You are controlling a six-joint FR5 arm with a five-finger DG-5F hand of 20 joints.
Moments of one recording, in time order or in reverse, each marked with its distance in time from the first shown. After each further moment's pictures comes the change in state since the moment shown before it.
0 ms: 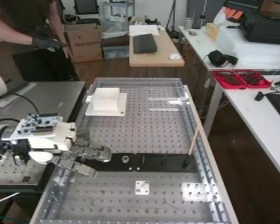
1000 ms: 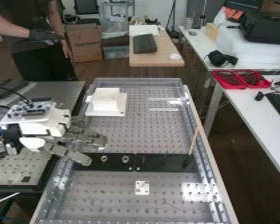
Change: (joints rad) arm 0.003 0.113 0.004 -0.101 -0.004 -0.025
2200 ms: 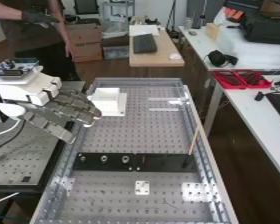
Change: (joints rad) arm 0.092 0.247 0.025 -0.255 0.222 0.068
